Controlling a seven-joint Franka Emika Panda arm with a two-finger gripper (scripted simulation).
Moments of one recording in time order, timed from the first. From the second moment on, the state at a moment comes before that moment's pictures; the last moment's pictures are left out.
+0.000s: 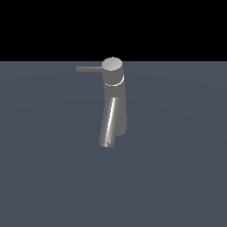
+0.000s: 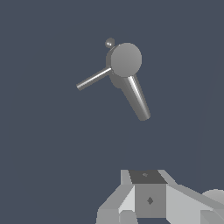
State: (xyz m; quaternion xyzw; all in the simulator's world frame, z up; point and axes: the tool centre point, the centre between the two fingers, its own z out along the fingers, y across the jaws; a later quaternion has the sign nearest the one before) arm -0.208 0.072 0.394 -0.95 0.30 -0.08 0.09
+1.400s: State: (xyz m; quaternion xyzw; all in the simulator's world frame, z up) arm -0.090 0.101 0.321 -0.77 0.59 -0.18 0.16
